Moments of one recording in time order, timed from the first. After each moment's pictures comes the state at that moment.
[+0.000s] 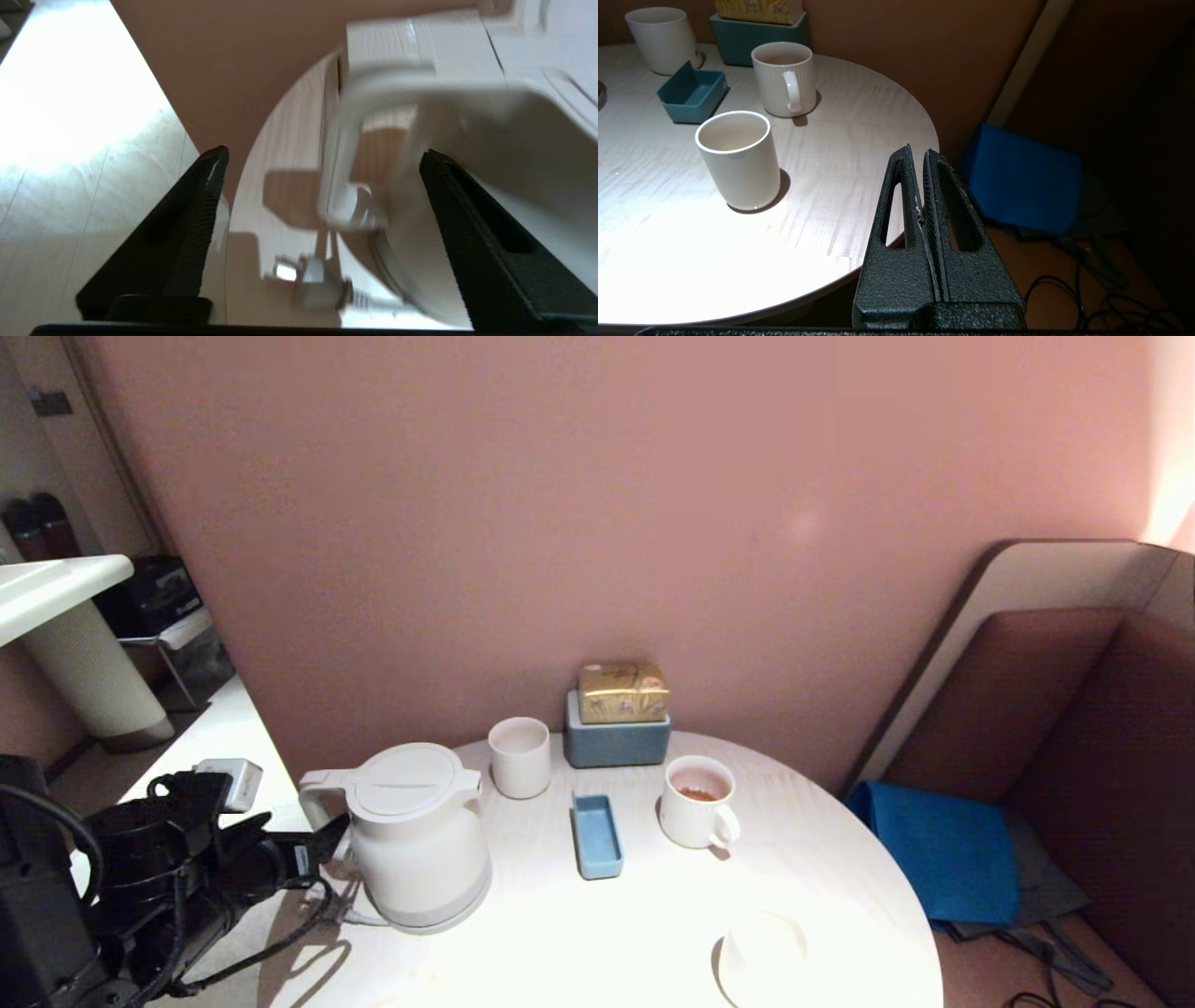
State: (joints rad) left arm 0.00 2.00 -0.20 -1.52 -0.01 0.00; right arm 0.00 0.00 0.00 0.00 0.03 -0.06
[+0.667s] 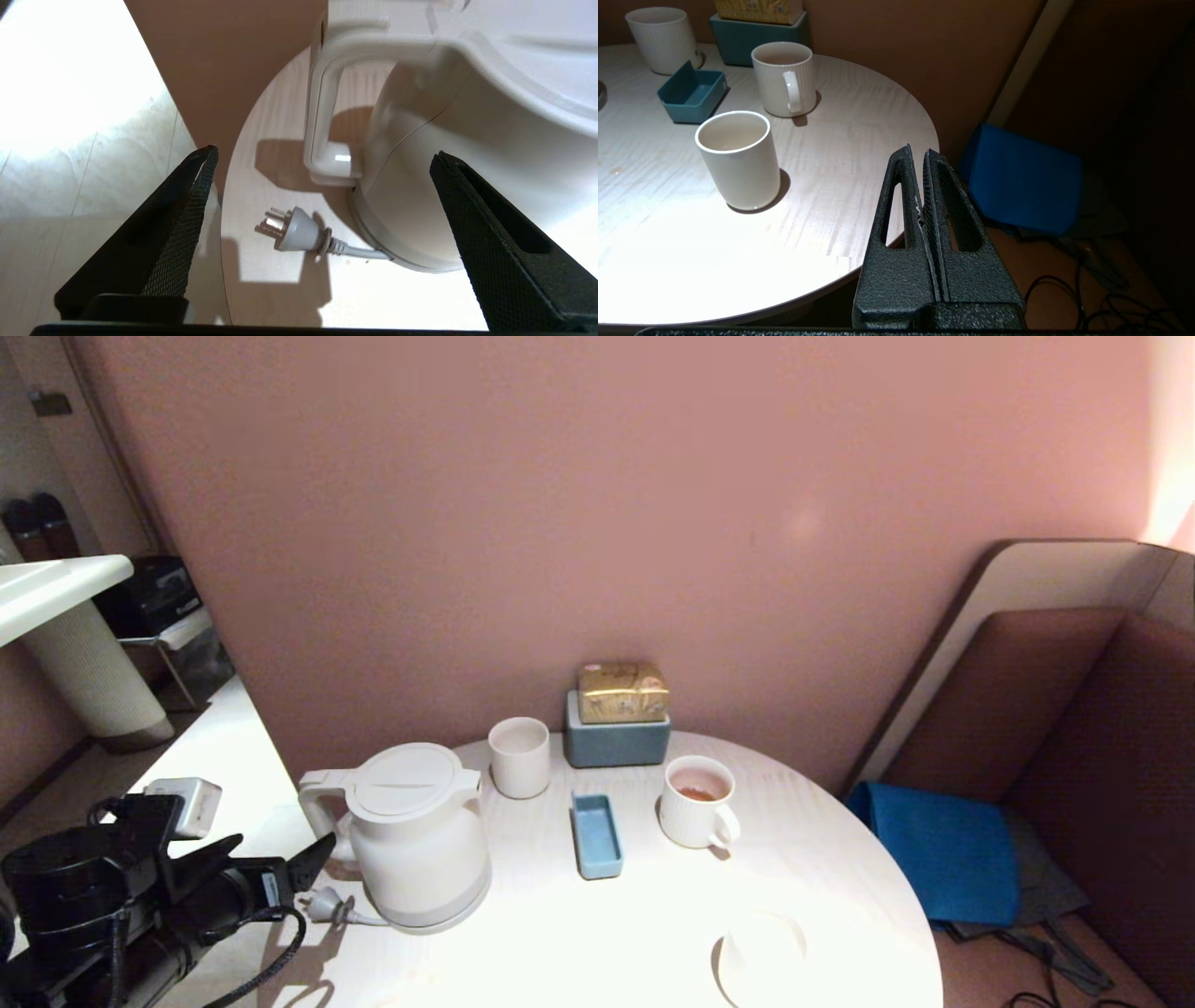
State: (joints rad) left arm 0.00 1.84 -0.05 -1.52 -0.01 -0.05; right arm 0.00 0.00 0.00 0.00 0.03 -0.06
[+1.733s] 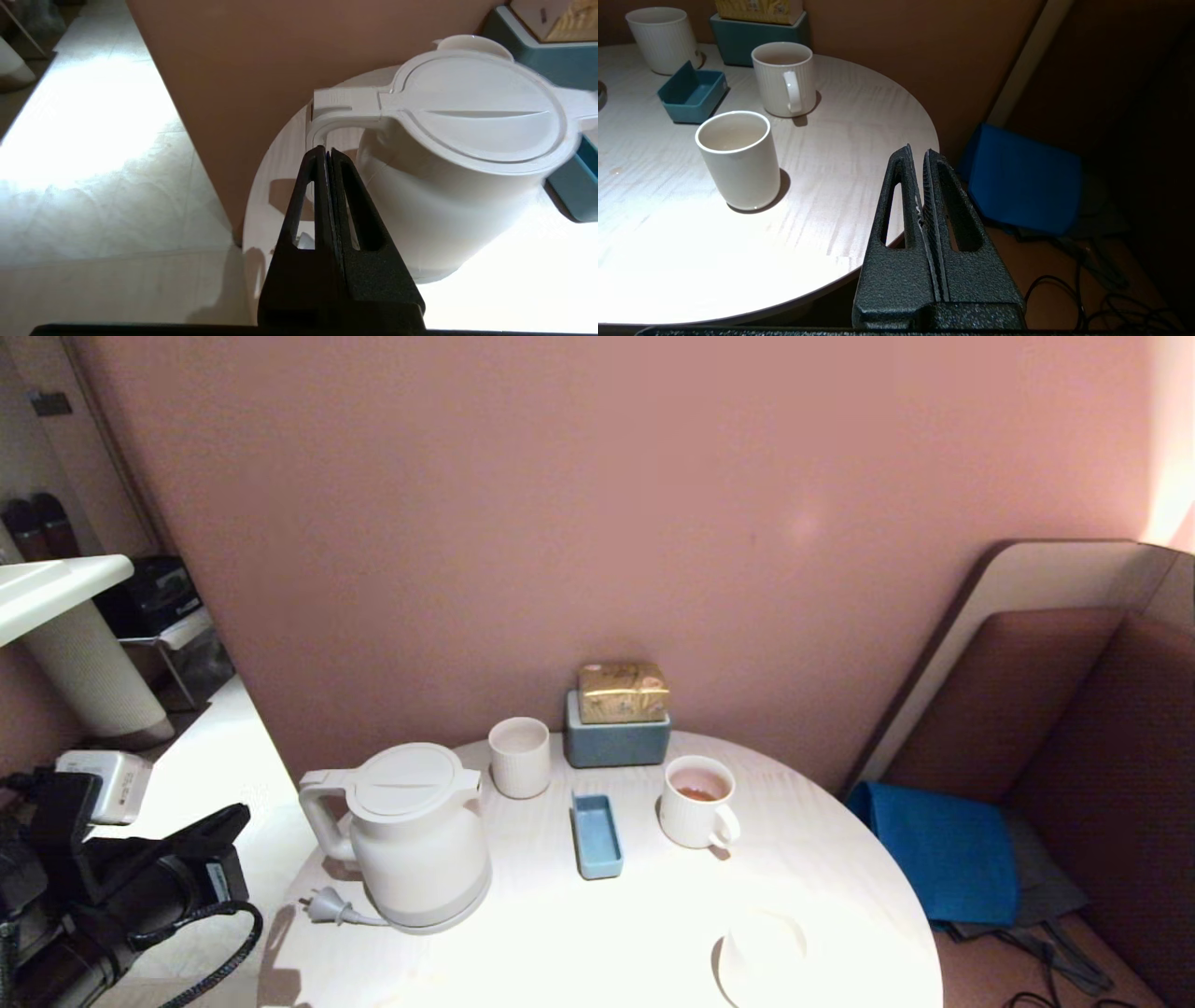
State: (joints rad) left arm 0.00 1.47 -0.10 -1.20 -0.01 0.01; right arm 0.00 0.00 0.00 0.00 0.03 -0.06
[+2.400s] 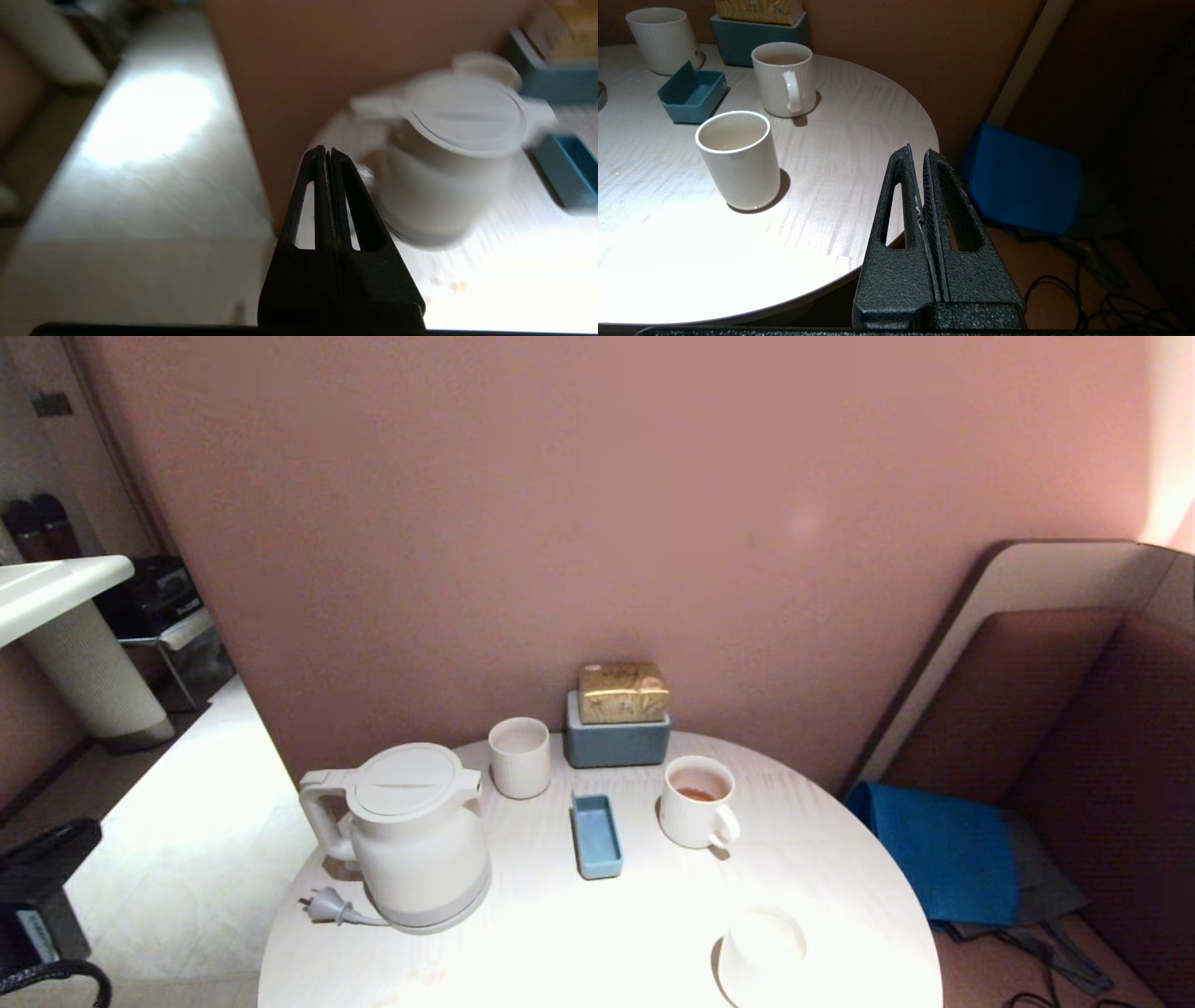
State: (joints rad) left arm 0.00 0.83 -0.32 -0.39 0.13 0.05; right arm 0.00 0.00 0.00 0.00 0.03 -0.06
